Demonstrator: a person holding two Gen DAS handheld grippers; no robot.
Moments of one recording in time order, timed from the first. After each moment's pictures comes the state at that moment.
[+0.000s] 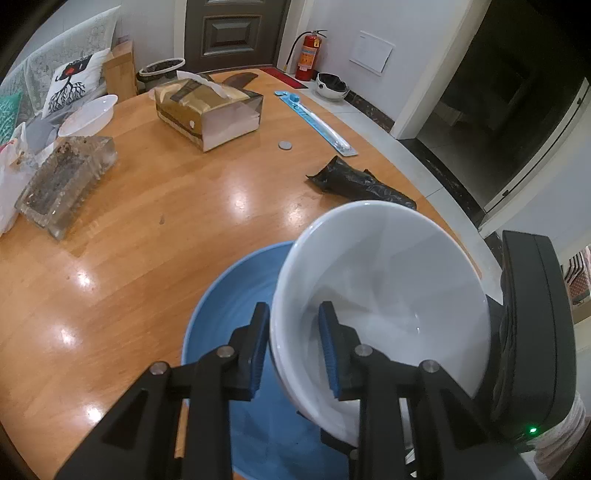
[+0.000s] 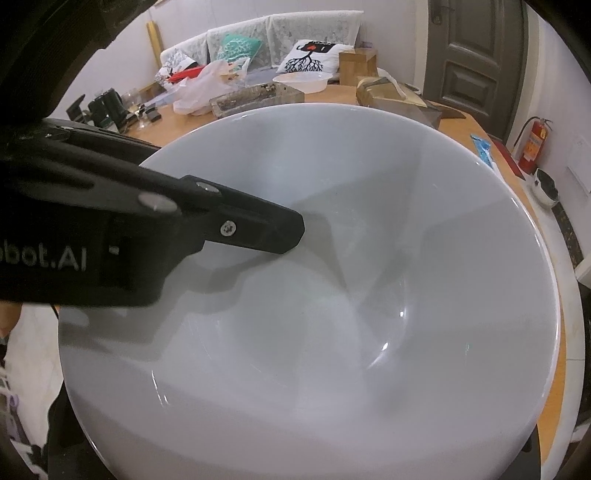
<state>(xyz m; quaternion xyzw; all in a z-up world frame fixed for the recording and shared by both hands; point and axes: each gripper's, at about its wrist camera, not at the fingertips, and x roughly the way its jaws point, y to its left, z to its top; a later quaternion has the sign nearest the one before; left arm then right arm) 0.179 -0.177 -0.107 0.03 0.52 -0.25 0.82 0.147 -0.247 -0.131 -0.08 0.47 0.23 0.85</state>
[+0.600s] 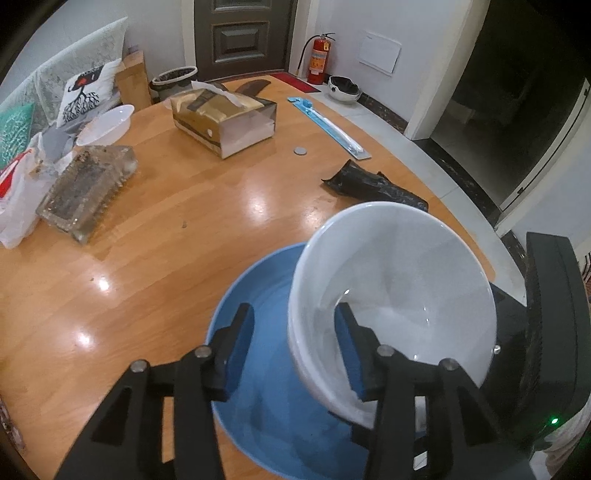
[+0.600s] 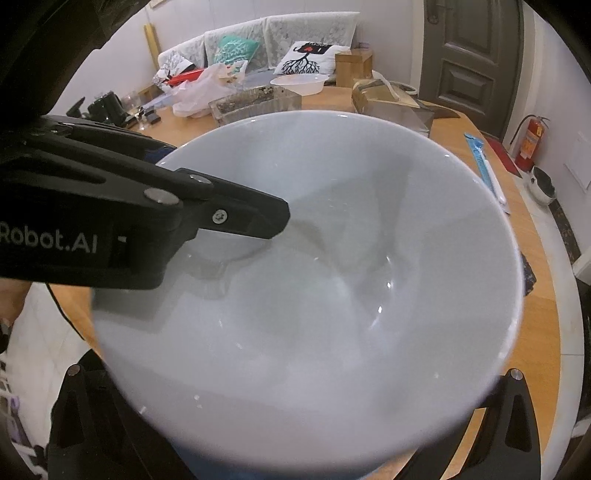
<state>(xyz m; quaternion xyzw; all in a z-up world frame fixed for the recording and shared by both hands) 0.169 -0.171 -0.096 0.06 0.51 -0.22 0.83 0.134 -0.254 -0.123 -0.08 0.47 0.22 0.85</state>
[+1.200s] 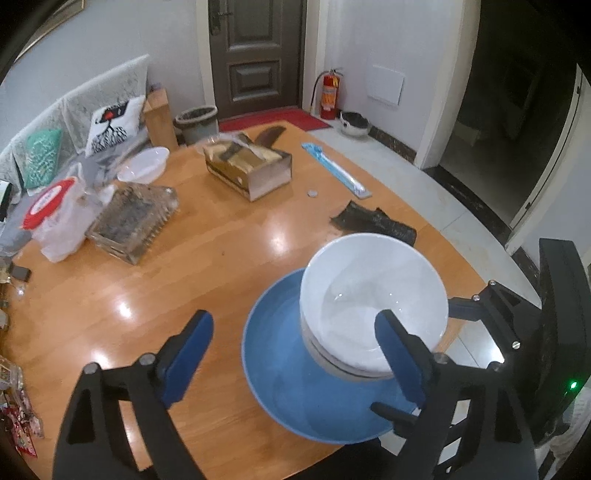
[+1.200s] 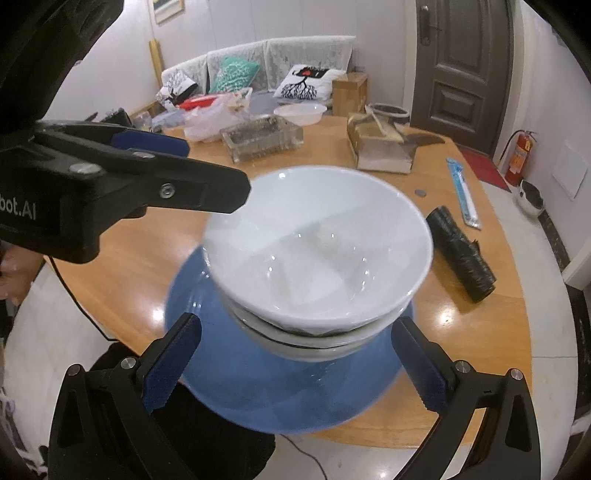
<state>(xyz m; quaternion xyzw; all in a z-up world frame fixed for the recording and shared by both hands) 0.120 -0.147 -0.036 0.07 0.43 -0.19 0.88 0.093 -0.263 -0.074 -0.08 0.42 0.22 0.88</state>
